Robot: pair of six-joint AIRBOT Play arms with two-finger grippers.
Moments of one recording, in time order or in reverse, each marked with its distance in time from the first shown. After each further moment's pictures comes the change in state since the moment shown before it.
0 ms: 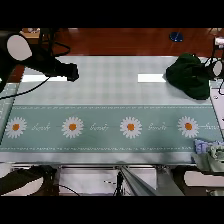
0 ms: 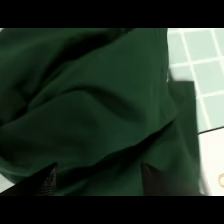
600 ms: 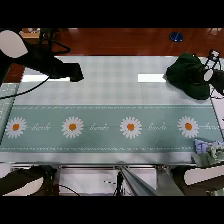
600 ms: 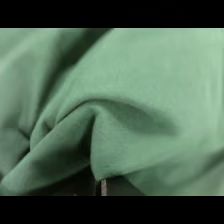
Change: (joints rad) left arm 0.000 0.013 0.013 -0.124 -0.045 0.000; right arm -0.053 -0.189 0.000 0.252 -0.290 0.009
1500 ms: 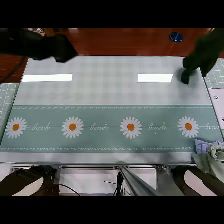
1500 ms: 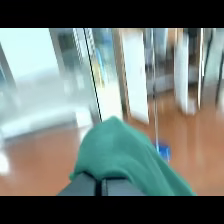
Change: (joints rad) left arm 0.000 0.148 0.206 -0.072 -0.005 0.006; right arm 0.002 0.678 0.104 0.123 -0.125 -0.144
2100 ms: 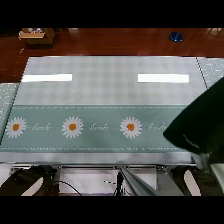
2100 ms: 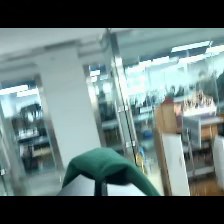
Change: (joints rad) left arm 0.000 0.348 0.124 -0.002 -0.008 0.002; right arm 0.000 0.442 0.003 0.138 0.150 -0.015
